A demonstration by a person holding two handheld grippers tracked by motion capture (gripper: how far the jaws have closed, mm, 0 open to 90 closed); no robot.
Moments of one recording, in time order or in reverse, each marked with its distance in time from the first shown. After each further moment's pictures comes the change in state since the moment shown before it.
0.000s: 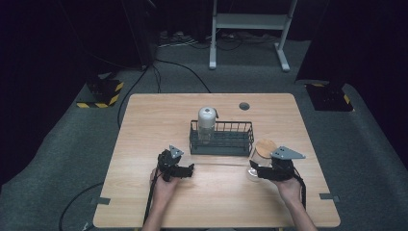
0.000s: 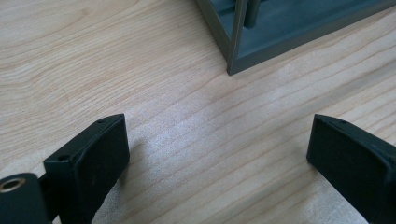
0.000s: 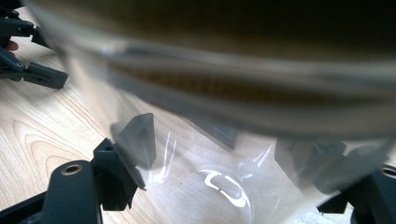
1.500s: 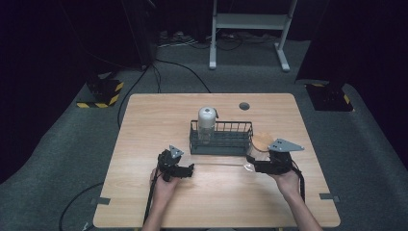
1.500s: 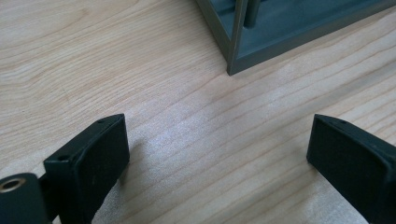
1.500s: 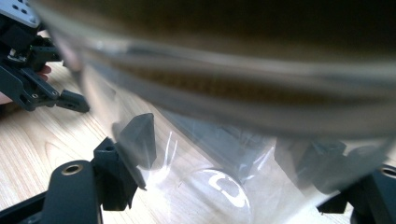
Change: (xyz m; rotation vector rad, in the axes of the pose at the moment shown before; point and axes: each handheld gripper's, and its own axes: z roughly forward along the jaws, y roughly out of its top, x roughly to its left) left arm 0.000 0.000 0.000 0.000 0.000 0.000; right arm 0.004 0.032 -0.002 -0.028 0.065 -0.026
